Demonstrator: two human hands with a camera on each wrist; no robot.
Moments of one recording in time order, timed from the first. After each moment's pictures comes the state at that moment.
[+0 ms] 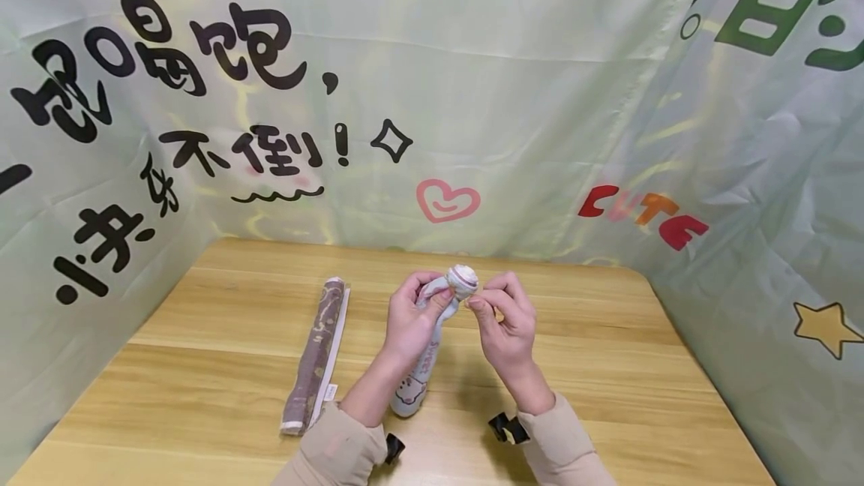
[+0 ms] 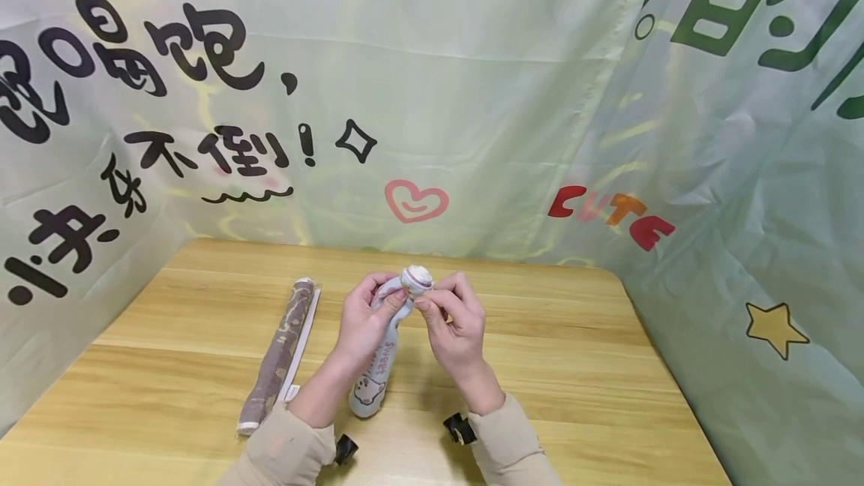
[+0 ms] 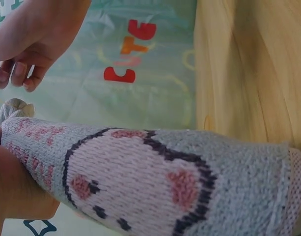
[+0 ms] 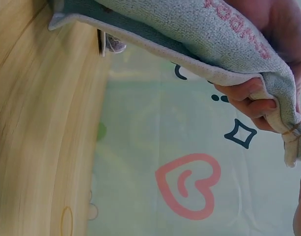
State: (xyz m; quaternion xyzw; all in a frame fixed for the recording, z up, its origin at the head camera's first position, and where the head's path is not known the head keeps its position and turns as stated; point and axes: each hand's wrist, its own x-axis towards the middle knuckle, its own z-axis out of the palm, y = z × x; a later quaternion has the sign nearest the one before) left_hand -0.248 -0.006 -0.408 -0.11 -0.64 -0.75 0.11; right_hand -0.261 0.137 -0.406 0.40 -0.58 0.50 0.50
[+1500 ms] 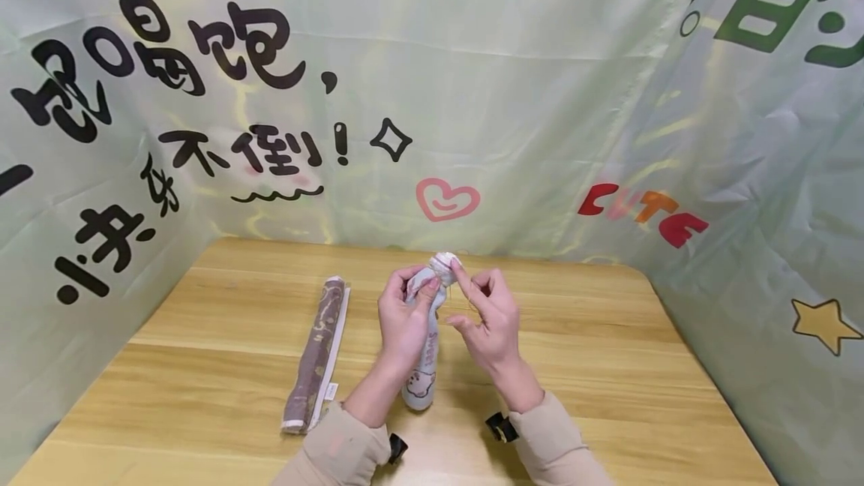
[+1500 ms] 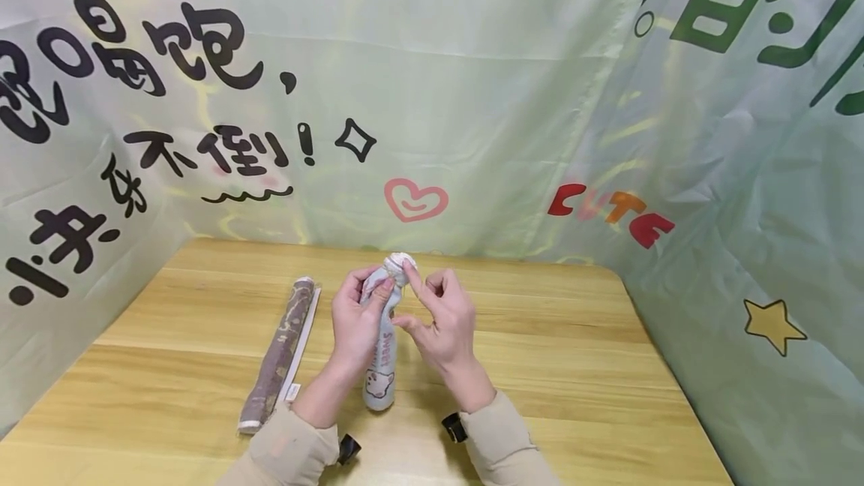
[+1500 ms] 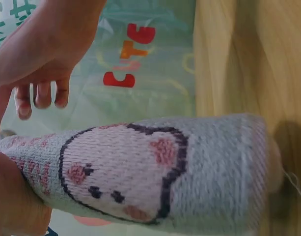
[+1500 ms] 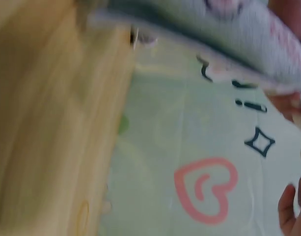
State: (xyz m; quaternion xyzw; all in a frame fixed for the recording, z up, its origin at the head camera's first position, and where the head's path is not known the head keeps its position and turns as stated) left_hand -0.245 -0.003 -0.407 -0.05 -0.61 -0.76 0.21; right_hand -0.262 0.128 -0.416 0.34 -0.68 0.41 0.50
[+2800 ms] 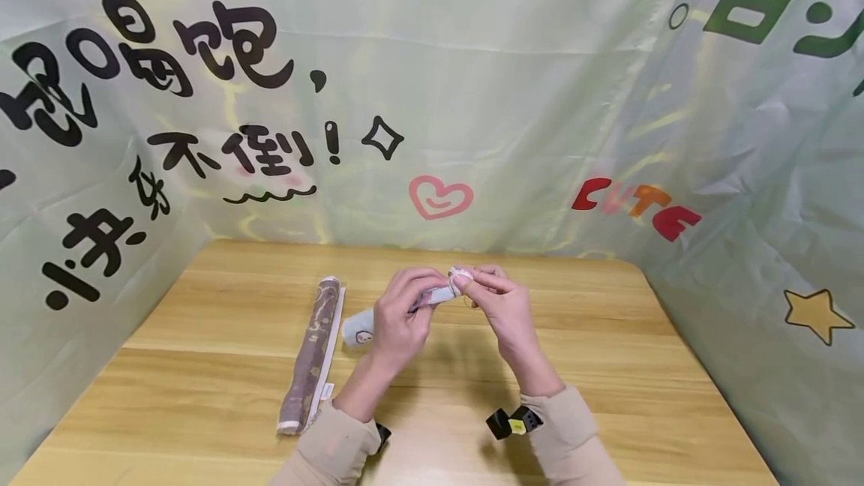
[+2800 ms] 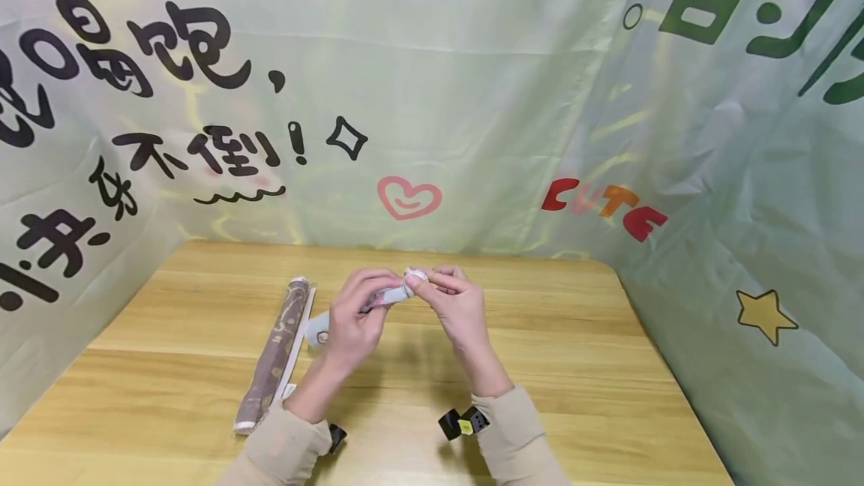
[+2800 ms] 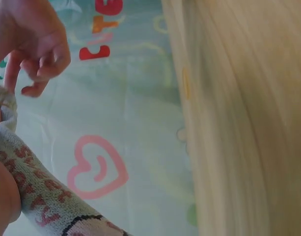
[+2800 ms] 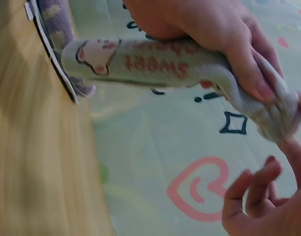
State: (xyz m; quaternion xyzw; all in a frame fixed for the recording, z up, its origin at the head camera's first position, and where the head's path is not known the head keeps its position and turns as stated) left_hand -0.266 -0.017 -0.423 -0.35 -0.68 -0.48 0.44; right_hand -0.253 0.150 -0.392 0.05 -0.68 0.72 0.12
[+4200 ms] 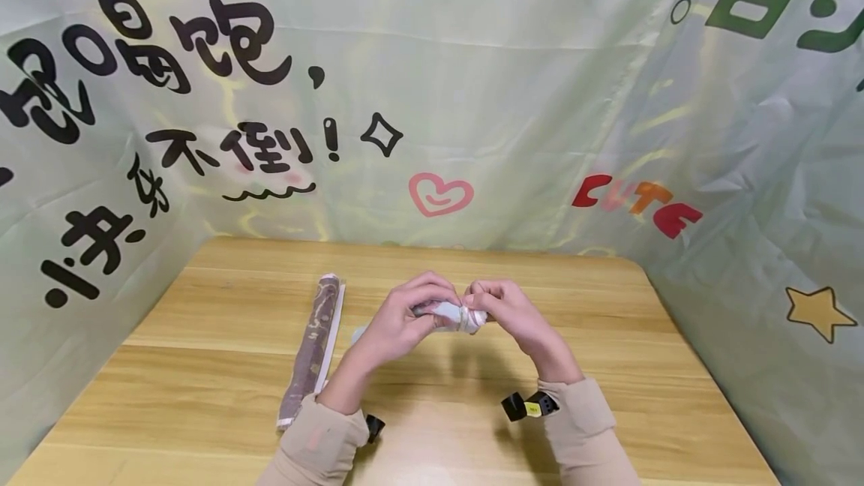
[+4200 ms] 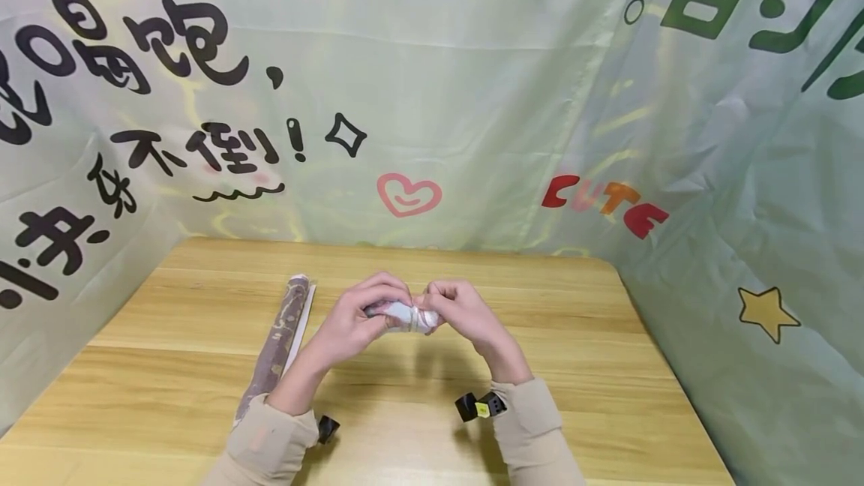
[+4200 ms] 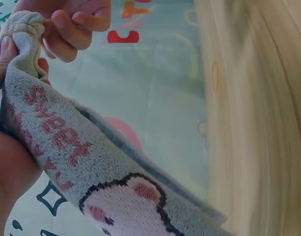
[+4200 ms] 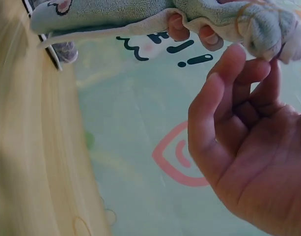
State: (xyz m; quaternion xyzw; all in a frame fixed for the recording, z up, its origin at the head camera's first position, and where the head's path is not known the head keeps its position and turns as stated) left_hand -0.259 -0.036 -0.410 -0.42 -0.70 -0.57 0.11; right_hand -0.260 0.185 -0.389 0.25 -0.72 0.64 -0.11
